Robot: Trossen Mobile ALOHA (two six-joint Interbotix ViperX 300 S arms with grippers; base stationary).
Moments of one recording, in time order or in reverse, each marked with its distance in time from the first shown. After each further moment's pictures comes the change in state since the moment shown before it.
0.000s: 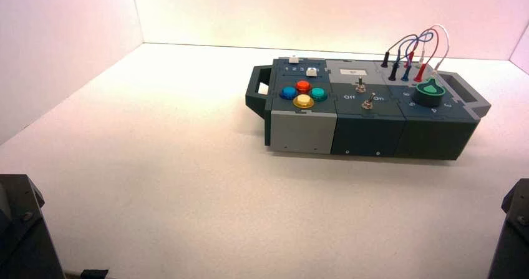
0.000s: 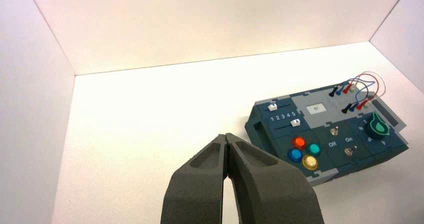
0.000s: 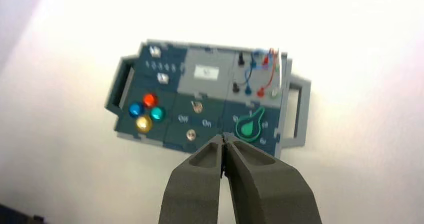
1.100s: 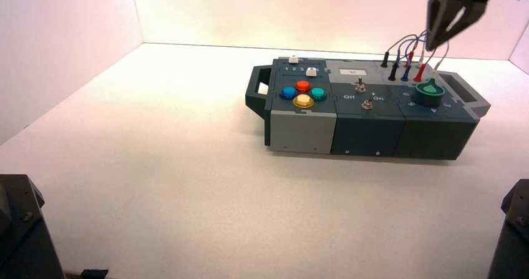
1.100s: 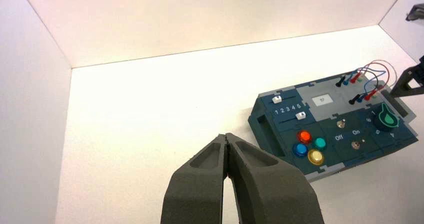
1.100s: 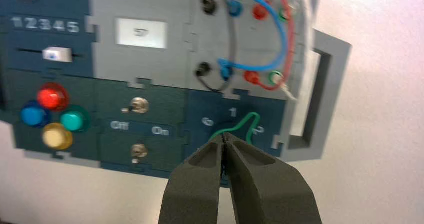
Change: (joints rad) left arm -0.002 0.103 -0.046 0.000 0.006 0.023; right arm -0.060 0.769 -0.117 -0.048 -0.132 0.002
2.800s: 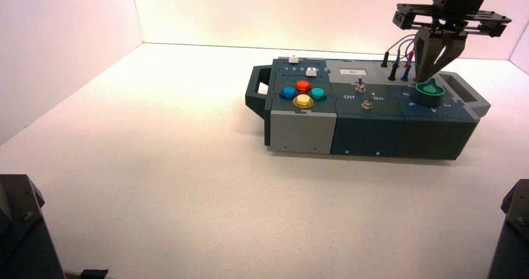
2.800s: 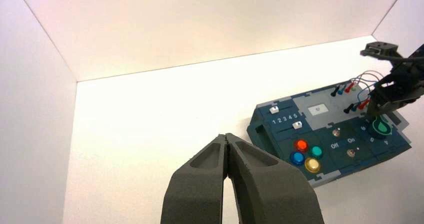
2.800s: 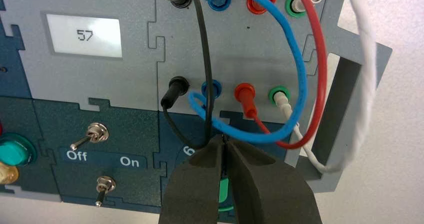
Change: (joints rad) left arm 0.002 -0.018 -0.057 0.002 0.031 0.009; right arm -0.006 0.229 -0.043 -0.012 -0.057 0.000
